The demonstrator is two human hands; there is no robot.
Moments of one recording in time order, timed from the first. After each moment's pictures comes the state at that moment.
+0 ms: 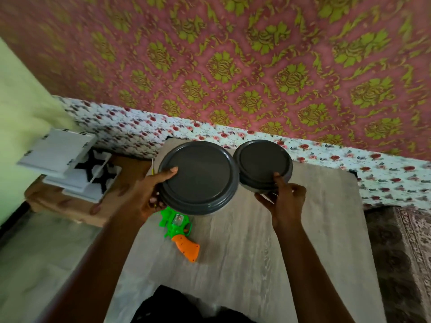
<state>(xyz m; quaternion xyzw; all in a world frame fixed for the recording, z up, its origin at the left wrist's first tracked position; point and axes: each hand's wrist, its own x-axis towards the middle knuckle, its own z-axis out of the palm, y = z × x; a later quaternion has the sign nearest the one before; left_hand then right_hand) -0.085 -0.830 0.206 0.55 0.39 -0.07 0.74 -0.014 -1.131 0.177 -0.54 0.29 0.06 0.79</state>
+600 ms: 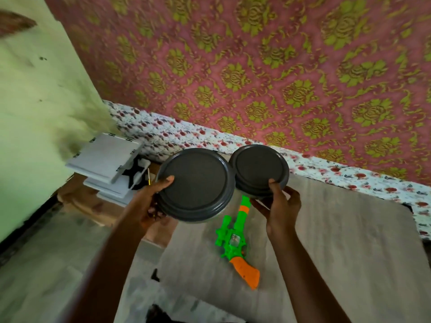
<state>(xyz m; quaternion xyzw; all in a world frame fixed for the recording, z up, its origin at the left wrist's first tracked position) -0.139 -0.603 0.198 0.50 0.35 -0.03 0.79 -0.045 -0.895 0.206 -0.57 0.26 0.04 0.78</state>
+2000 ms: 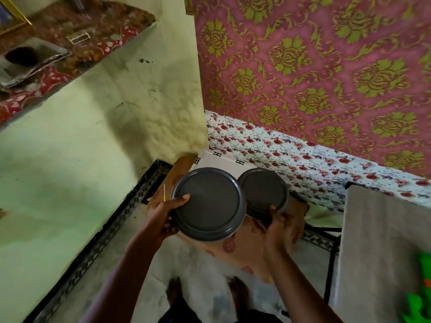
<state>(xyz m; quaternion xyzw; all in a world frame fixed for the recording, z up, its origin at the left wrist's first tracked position) -0.155 -0.087 0.154 0.52 0.49 -0.02 0.70 -0.043 -0.335 0.077 -0.51 0.32 0.13 0.78</state>
